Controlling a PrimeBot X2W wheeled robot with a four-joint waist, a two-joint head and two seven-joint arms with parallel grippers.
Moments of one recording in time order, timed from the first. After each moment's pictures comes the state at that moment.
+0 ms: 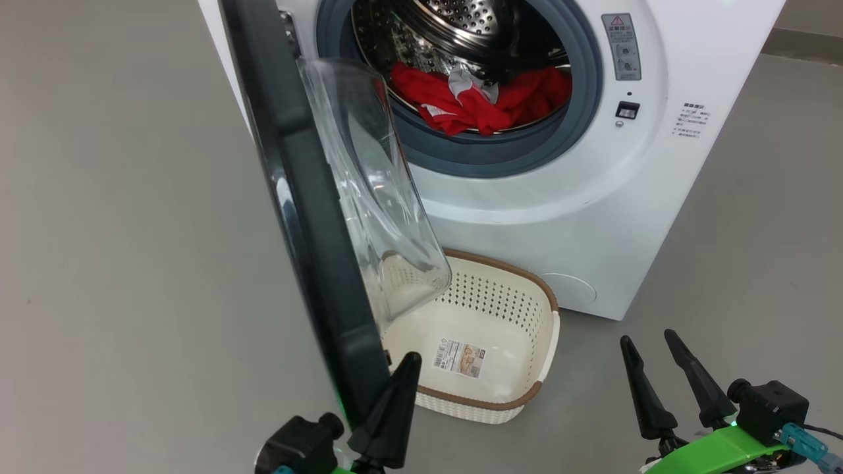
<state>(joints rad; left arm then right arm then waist) -0.12 0.04 -0.50 0.13 -0.47 0.06 -0.26 0.02 -0.10 0.08 0.23 0.43 0.13 -0.25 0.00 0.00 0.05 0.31</state>
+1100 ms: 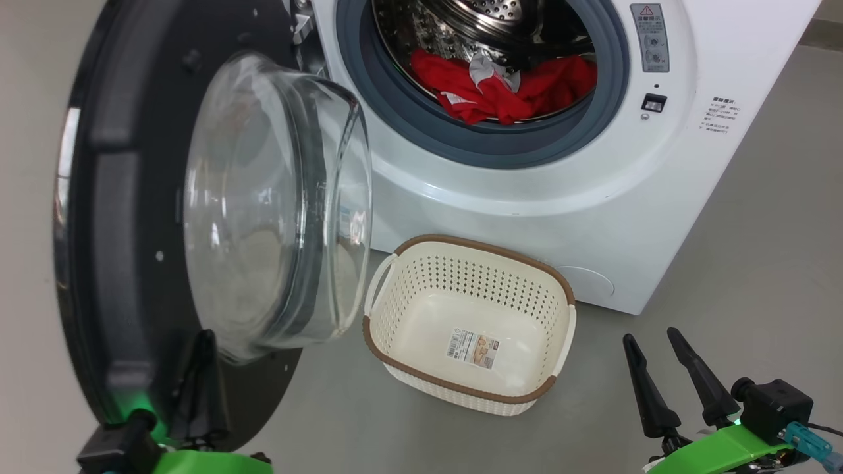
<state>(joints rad) -0.04 0.04 -0.06 0.11 -0.36 0.10 -0.26 0.02 -0.11 0.08 0.22 0.44 0.13 -0.25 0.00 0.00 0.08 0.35</state>
